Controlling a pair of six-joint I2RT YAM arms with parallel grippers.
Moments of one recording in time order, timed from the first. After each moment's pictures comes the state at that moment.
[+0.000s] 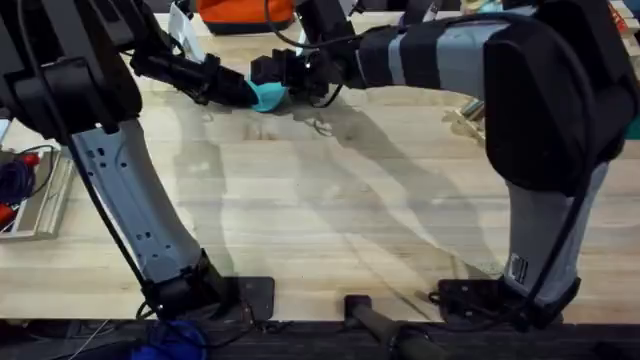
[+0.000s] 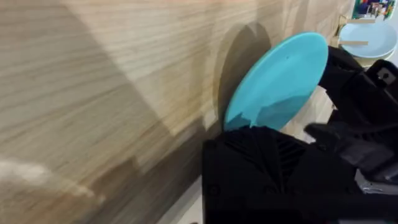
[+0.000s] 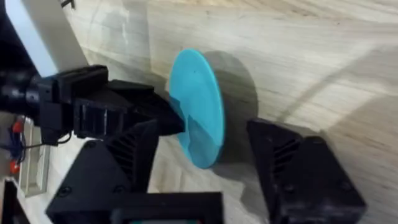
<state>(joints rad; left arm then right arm) 0.32 2.41 1.82 -1.26 0.92 0.51 0.63 2.23 1.59 -0.10 -0.29 0.66</state>
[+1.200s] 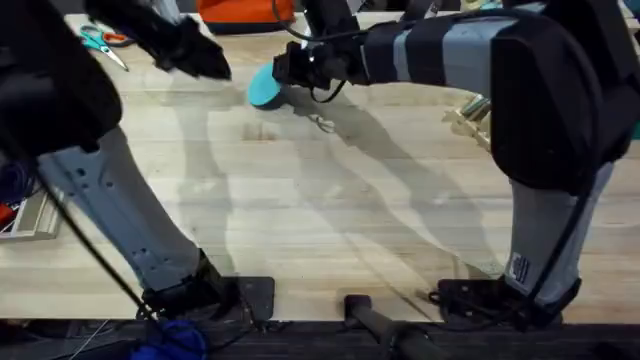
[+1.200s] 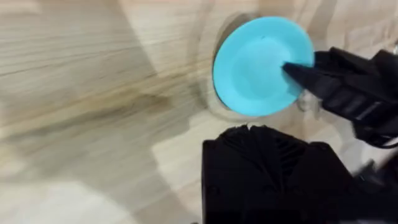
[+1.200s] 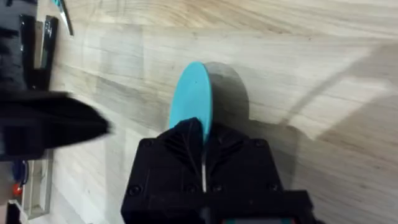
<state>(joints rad) 0.31 2.20 1.93 -1.33 0.63 0.37 0.61 2.22 1.59 -0.09 -0.24 0.69</state>
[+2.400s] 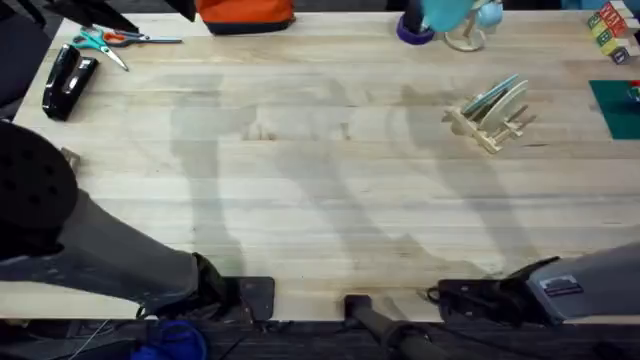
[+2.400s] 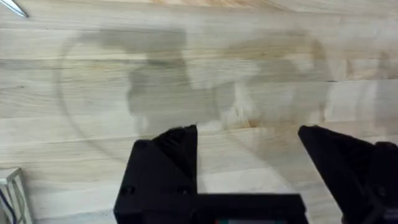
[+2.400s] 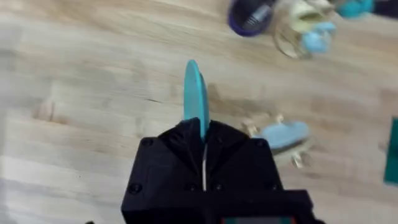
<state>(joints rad) 0.31 1.76 1.98 -1.42 0.34 0.19 0.40 1.68 2.16 -1.40 0.21 0.16</state>
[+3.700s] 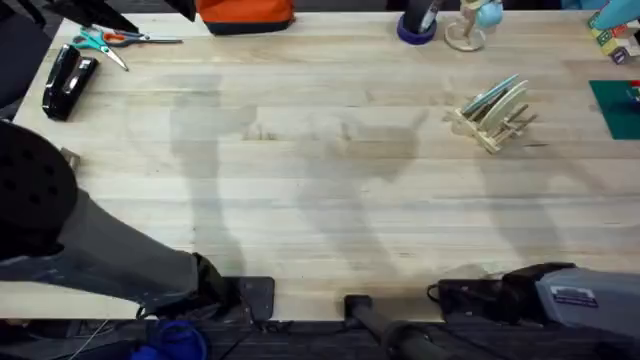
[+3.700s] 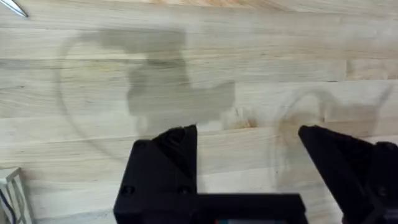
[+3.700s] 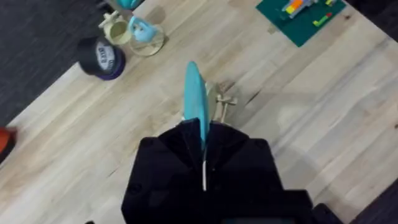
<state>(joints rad) 0.31 1.76 1.98 -1.42 0.34 0.19 0.22 1.46 2.17 -1.71 0.58 0.87</state>
